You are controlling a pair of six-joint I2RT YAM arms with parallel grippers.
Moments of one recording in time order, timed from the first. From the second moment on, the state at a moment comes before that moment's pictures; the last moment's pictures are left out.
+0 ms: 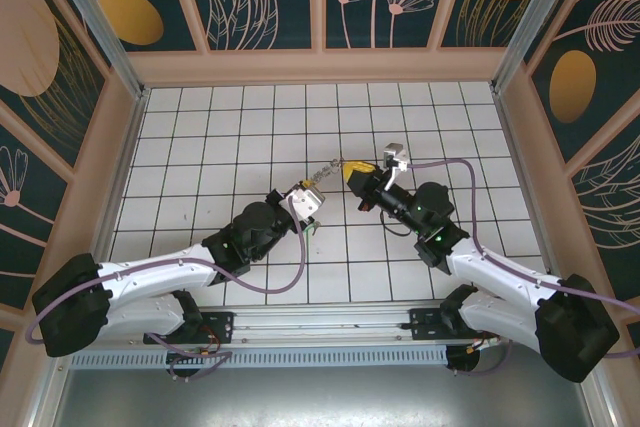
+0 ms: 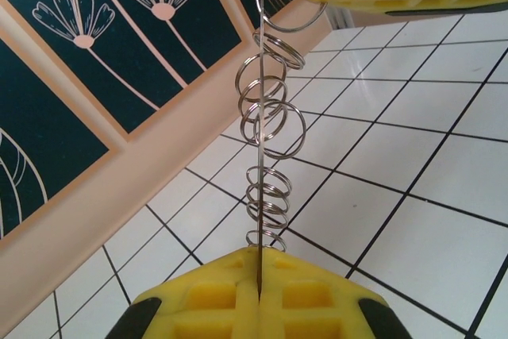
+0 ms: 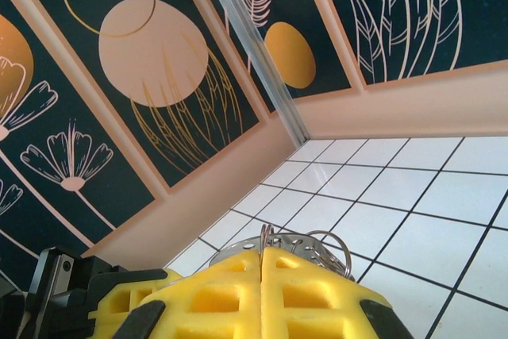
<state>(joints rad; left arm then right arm) -1.02 1.16 0.52 0.50 -0.38 0.41 0.68 1.02 0.43 0.70 -0.24 0.49</state>
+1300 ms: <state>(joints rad) -1.06 1.12 0.54 0.40 -0.51 0.54 0.67 1.04 0.60 0.37 -0.32 0.43</state>
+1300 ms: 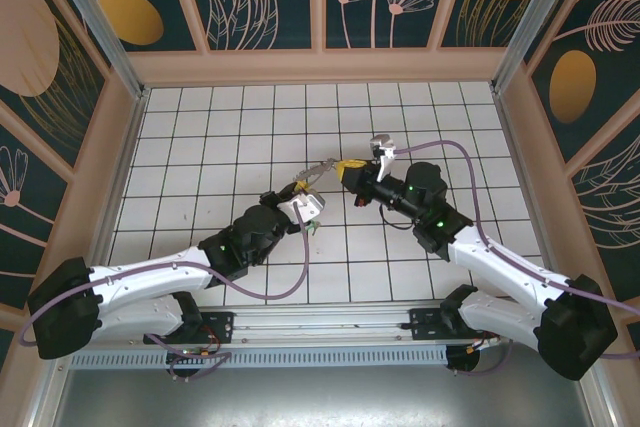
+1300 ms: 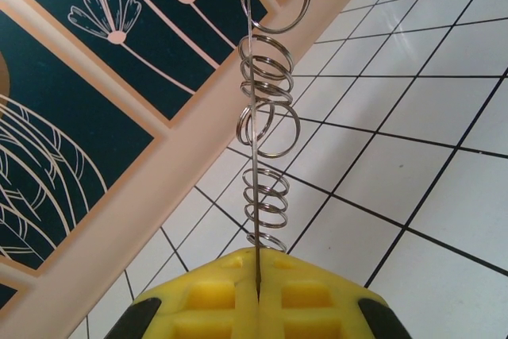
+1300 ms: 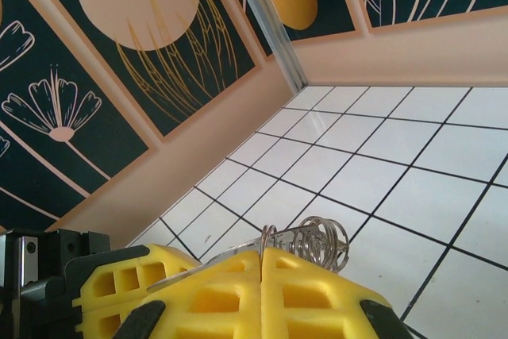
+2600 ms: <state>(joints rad) -1.07 1.01 0.58 0.20 -0.23 0.41 0.66 0.89 0.53 0.42 -0.46 0.31</state>
